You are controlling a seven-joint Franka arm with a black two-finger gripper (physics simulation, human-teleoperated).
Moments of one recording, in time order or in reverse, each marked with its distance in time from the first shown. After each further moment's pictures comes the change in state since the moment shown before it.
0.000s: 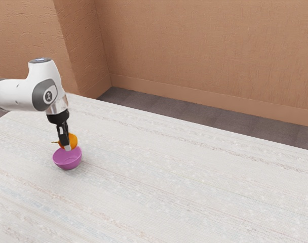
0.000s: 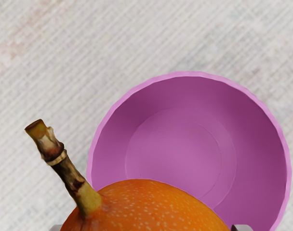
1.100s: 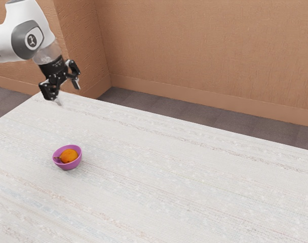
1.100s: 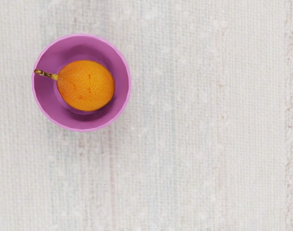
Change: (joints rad) arm 0.008 -0.190 -0.068 0.212 -0.082 -0.239 0.787
